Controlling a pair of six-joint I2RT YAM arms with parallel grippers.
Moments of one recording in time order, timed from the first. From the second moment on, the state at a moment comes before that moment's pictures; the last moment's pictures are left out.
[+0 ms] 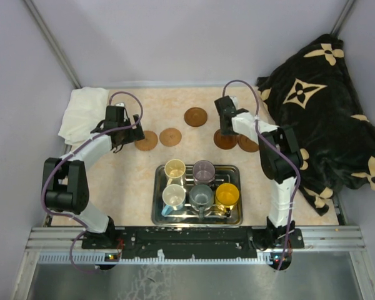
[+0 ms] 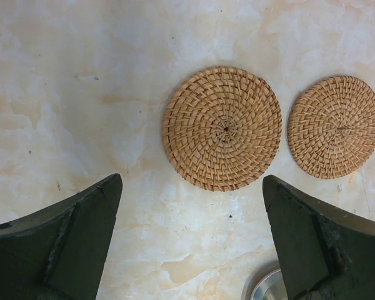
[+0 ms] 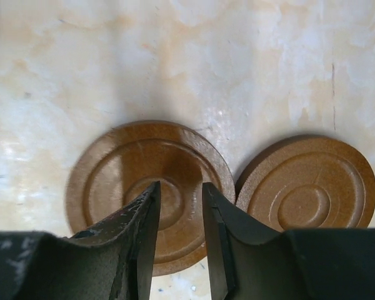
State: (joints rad) left arm -0.15 1.60 1.03 -0.23 -0.07 -0.34; right arm 0.40 2.02 1.44 -0.46 0.37 0.30
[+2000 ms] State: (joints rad) left arm -0.15 1.64 1.03 -0.23 -0.08 -0.34; right arm 0.53 2.42 2.00 -0.37 0.16 0.16
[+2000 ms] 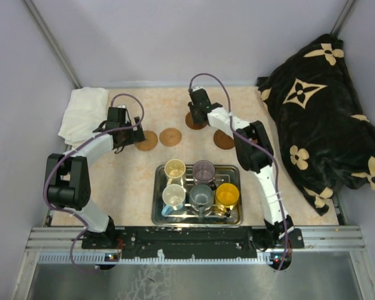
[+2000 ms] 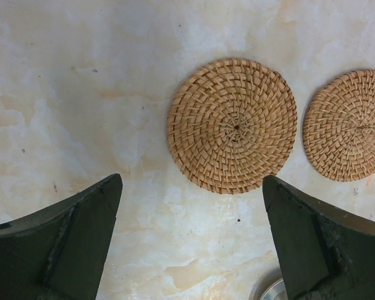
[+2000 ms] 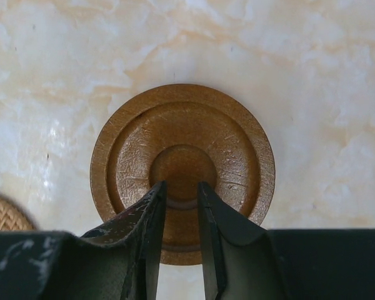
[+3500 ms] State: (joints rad) left arm -0.15 1.63 1.01 -0.23 -0.06 -0.35; right arm 0.63 2.12 1.52 -0.31 0.28 0.32
